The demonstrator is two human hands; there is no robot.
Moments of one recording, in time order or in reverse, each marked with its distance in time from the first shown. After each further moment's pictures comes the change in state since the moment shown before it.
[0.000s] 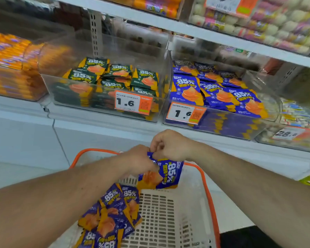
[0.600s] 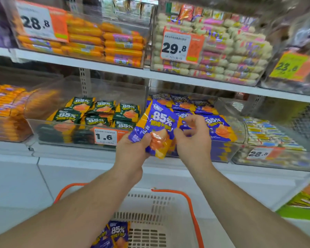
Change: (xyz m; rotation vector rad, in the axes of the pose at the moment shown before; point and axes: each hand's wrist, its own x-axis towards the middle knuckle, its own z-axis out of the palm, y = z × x) left_hand -0.005 0.107 0.003 -1.193 0.484 0.362; right_hand -0.058 0.006 -0.068 0.474 1.209 -0.070
